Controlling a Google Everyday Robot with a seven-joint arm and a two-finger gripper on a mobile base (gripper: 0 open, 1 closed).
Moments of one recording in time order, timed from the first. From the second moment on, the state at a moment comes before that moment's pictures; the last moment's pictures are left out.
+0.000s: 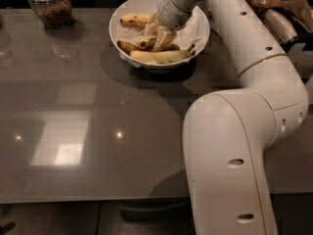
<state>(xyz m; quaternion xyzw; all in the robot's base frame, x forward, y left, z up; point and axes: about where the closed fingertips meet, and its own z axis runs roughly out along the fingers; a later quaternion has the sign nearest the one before) 0.762 0.004 0.874 -0.85 0.45 0.03 0.28</state>
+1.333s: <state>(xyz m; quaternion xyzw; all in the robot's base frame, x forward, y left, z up) 0.761 -0.002 0.928 -0.84 0.45 -0.02 0.29</state>
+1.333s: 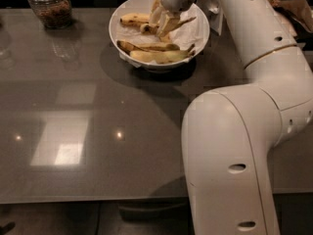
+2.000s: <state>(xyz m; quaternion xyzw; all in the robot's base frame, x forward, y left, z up) 0.722 -0.051 0.974 -0.82 0.48 -0.05 0.32</state>
